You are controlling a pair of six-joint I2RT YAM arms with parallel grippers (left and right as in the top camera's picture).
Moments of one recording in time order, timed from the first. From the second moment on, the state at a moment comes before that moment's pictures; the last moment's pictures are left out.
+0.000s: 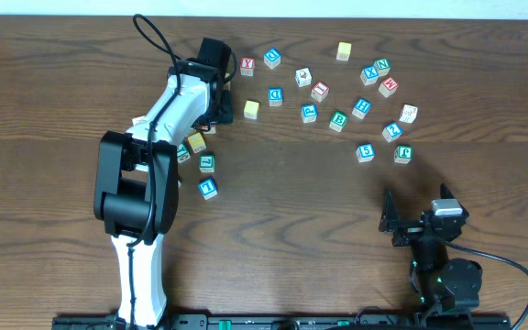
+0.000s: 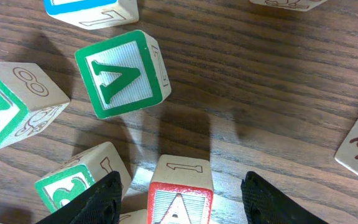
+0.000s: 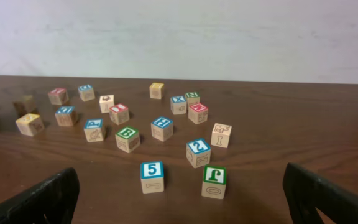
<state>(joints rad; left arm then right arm) -0.25 2.19 1.68 -0.84 -0.14 -0.38 0.07 0.01 0.01 -0.07 -0.01 0.01</state>
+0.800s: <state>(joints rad) -0.25 2.19 1.65 -0.80 -0.14 -0.38 0.07 0.01 0.01 -0.07 -0.01 0.01</state>
